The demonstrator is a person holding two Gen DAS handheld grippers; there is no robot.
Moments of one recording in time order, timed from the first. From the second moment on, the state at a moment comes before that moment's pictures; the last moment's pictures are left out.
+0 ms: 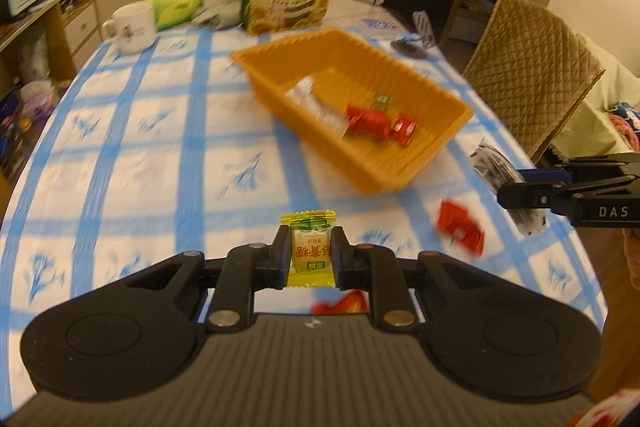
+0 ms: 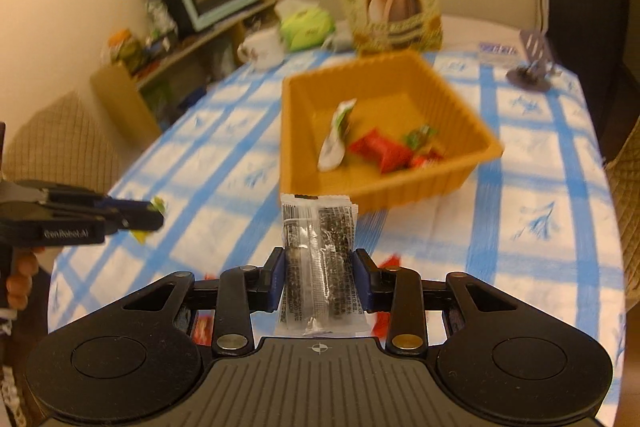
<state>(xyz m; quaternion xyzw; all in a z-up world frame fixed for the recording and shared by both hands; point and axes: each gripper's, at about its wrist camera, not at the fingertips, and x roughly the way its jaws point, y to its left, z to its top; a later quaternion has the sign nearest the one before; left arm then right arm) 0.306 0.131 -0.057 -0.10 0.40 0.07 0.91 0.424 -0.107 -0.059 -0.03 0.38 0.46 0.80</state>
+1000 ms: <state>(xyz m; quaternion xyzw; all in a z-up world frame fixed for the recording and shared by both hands) 0.521 0.159 -0.045 -0.08 0.38 0.04 0.92 0.586 -0.030 -0.070 0.04 0.40 0.40 0.82</state>
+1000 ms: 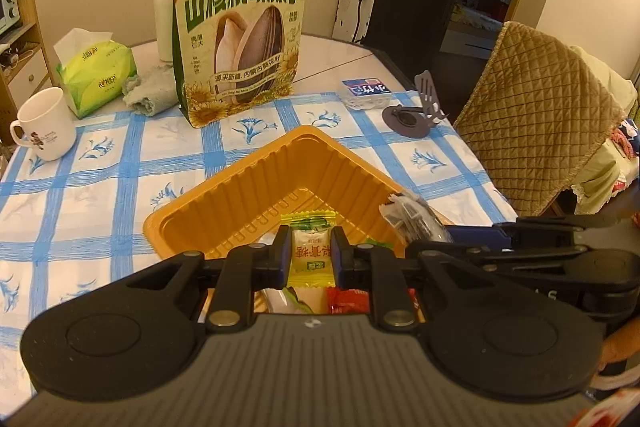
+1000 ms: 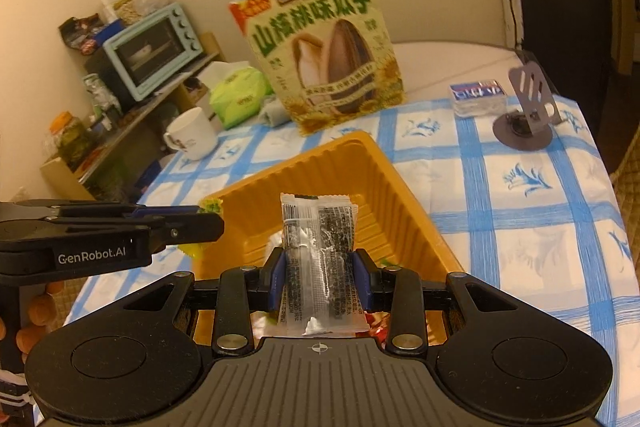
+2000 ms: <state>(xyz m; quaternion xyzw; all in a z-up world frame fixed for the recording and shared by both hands) 0.562 0.172 -0.072 -0.10 0.41 0.06 0.91 0.616 -0.026 -0.089 0.06 0.42 0.38 0.83</state>
